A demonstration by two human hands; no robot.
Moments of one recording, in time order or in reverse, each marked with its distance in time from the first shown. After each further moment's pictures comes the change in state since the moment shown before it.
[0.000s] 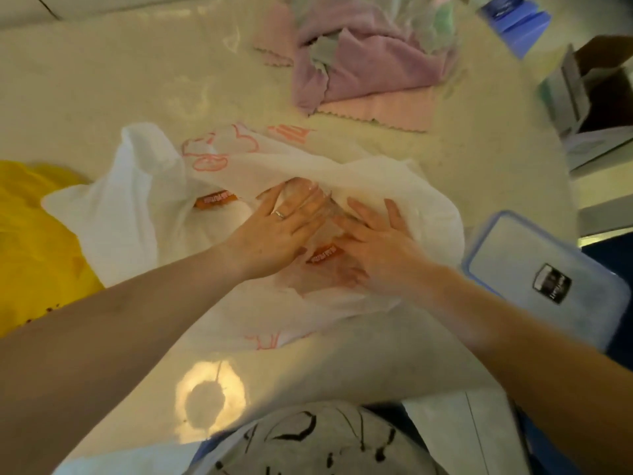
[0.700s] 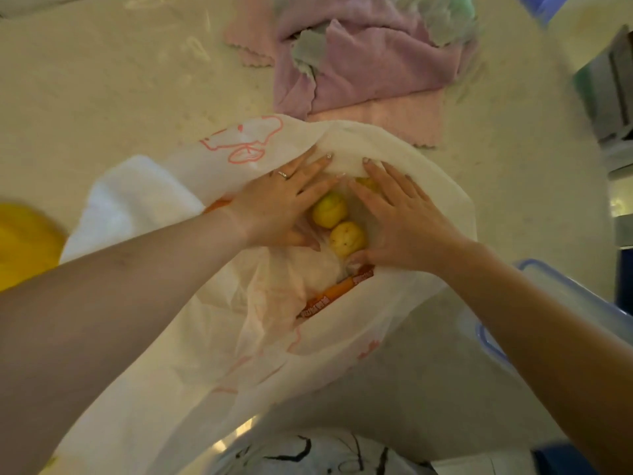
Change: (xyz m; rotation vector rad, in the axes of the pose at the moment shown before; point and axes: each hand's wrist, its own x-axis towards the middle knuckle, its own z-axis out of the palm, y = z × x) left_hand 0.101 -0.074 0.038 -0.207 -0.181 -0.030; right_hand 0.063 0.094 -0.015 0.200 0.027 0.167
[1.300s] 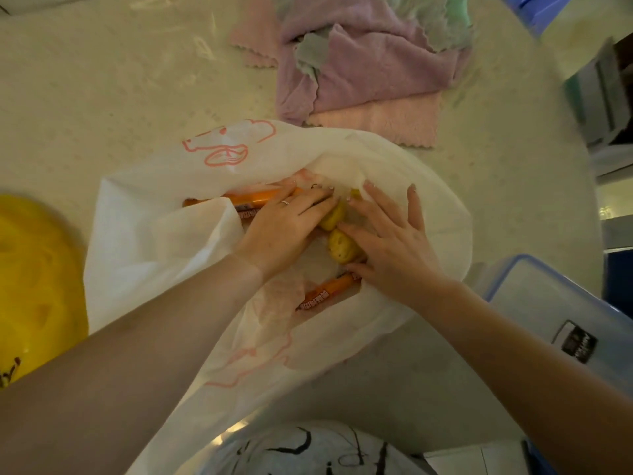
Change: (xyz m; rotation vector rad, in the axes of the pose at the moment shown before) left_hand -0.026 0.049 0.006 -0.238 0.286 -0.146; right_hand -0.029 -0.029 0.023 -0.124 0.230 -0.094
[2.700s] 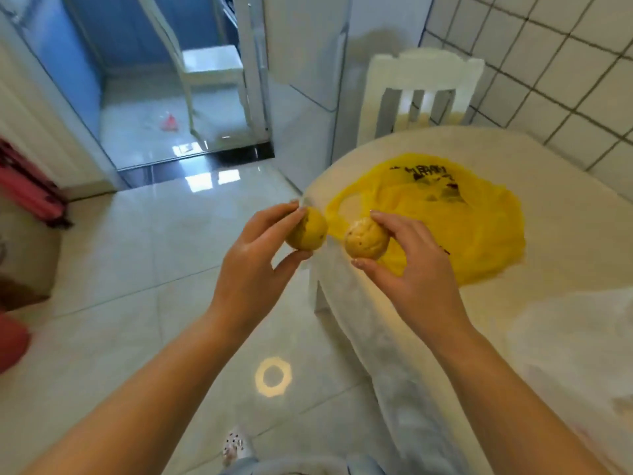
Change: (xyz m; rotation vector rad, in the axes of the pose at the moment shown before) left_hand -0.558 0.220 -0.181 0.231 1.023 -1.341; right_hand -0.105 -0.495 -0.058 0.683 -0.086 -0.953
